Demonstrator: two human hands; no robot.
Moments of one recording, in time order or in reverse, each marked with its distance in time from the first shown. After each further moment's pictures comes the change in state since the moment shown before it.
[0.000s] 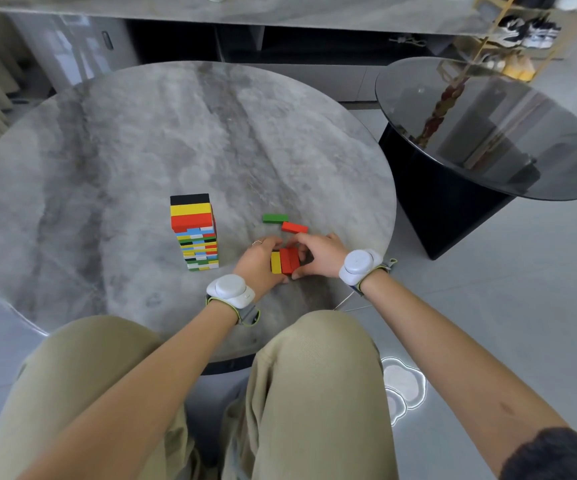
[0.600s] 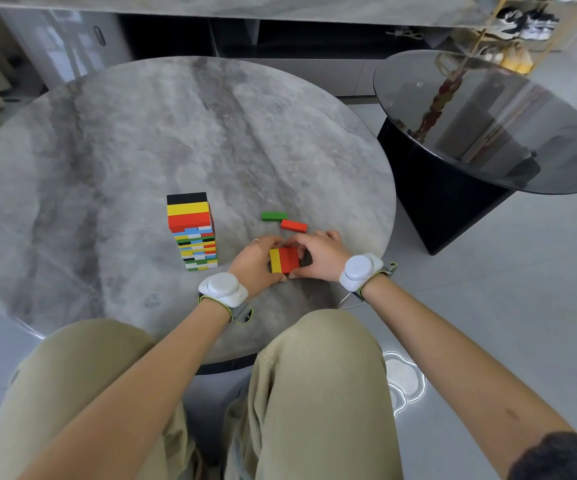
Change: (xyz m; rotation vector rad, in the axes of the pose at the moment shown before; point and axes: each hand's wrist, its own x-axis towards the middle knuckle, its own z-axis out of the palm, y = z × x) left_hand 0.003 -0.011 -0.002 -0.037 -0.024 0.051; right_hand -0.004 -0.001 0.008 -0.066 0.095 -0.029
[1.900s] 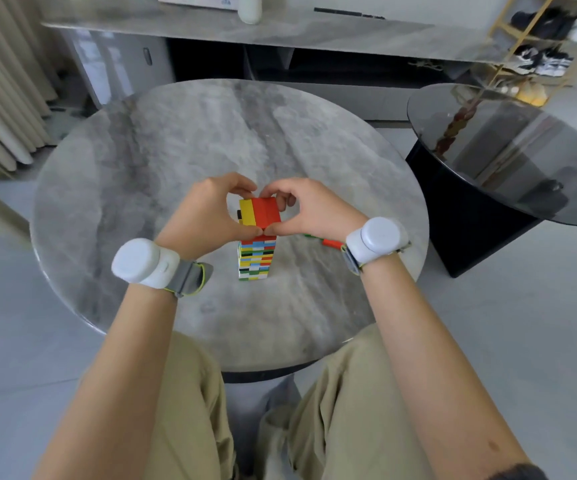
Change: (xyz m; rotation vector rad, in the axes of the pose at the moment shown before) left_hand -0.060 0.005 -0.188 0.099 0.273 0.125; right_hand 0.035 -0.152 -0.086 0.204 0.129 -0.239
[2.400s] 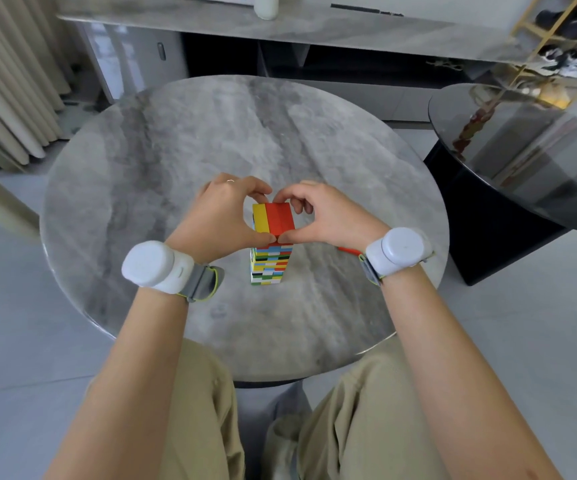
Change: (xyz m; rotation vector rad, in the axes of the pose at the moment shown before) left_hand 0.004 -0.013 0.003 0.096 -0.018 0.028; right_hand 0.009 0.006 0.008 -0.003 -0.002 -0.032
